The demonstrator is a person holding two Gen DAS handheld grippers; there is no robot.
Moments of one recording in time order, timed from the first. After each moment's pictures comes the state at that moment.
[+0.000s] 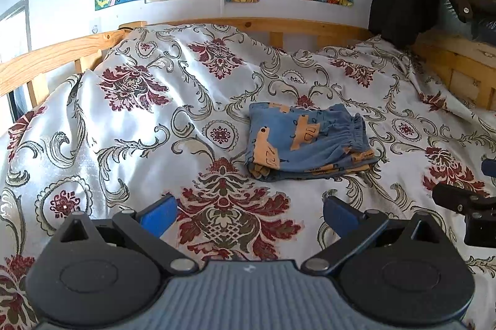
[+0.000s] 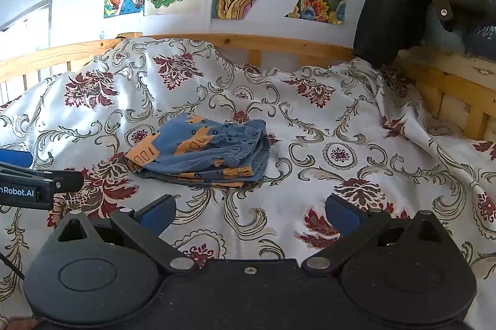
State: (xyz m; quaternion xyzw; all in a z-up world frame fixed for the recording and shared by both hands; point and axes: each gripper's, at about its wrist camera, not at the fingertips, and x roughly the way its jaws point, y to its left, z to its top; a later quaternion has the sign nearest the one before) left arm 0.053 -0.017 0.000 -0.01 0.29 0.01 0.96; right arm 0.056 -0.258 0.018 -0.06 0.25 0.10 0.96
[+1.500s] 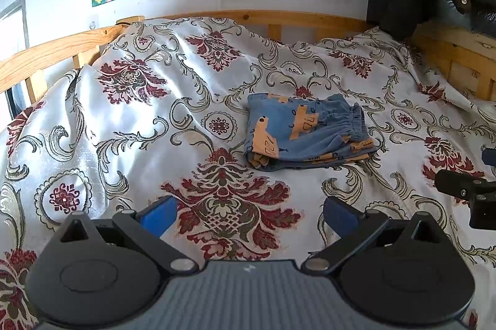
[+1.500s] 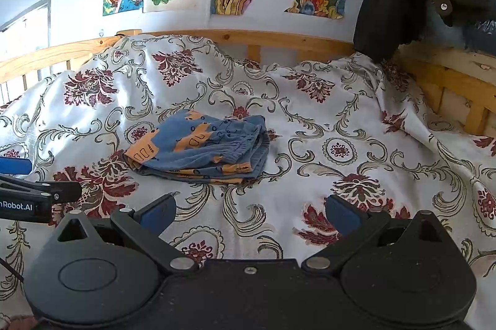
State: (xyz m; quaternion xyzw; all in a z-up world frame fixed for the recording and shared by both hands) left arm 0.050 -0.019 -0.004 0.00 0.30 0.01 0.95; right arm 0.058 -0.261 0.019 -0.05 0.26 0.10 0.96
